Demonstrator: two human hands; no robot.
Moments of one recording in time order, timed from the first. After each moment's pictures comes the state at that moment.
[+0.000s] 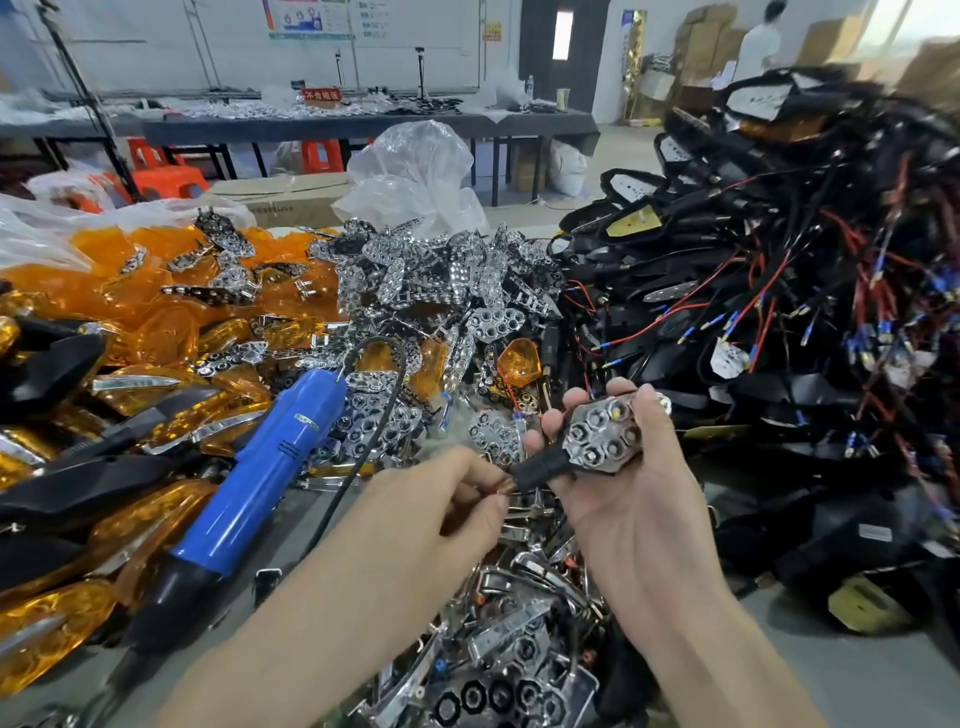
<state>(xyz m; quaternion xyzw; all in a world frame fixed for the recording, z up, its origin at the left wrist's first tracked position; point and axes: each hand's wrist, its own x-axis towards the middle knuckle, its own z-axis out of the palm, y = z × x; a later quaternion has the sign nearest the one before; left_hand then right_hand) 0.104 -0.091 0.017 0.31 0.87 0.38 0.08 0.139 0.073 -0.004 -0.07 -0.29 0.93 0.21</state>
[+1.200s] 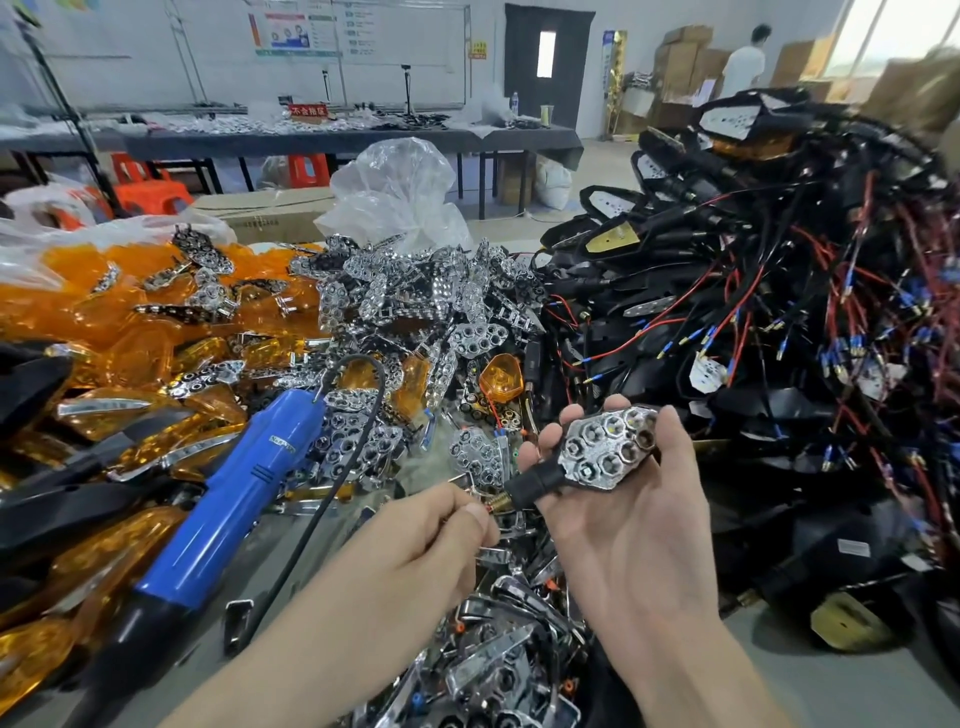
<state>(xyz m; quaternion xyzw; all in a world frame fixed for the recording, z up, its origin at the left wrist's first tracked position) 0.104 -0.086 0.012 0.28 0.80 0.50 0.19 0.144 0.077 -0.001 -0.05 -0.19 0.96 0.20</state>
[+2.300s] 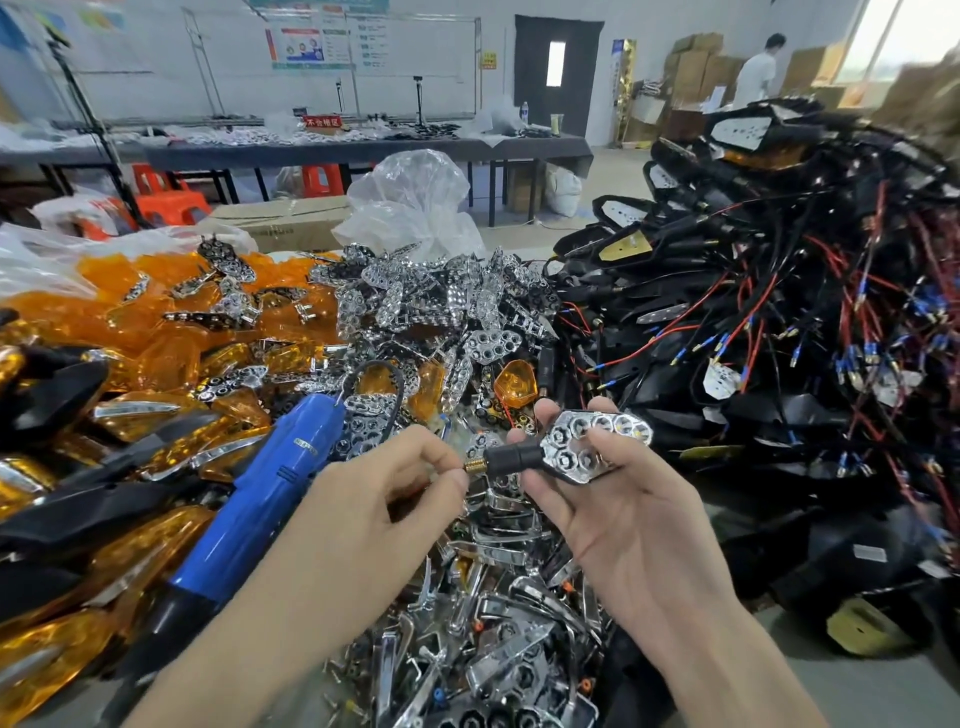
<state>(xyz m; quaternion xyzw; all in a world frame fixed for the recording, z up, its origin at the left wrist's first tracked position) 0.085 -0.108 0.022 0.33 0.84 0.44 -0.03 0.149 0.086 0.003 -0.01 -0.32 0.94 0.09</state>
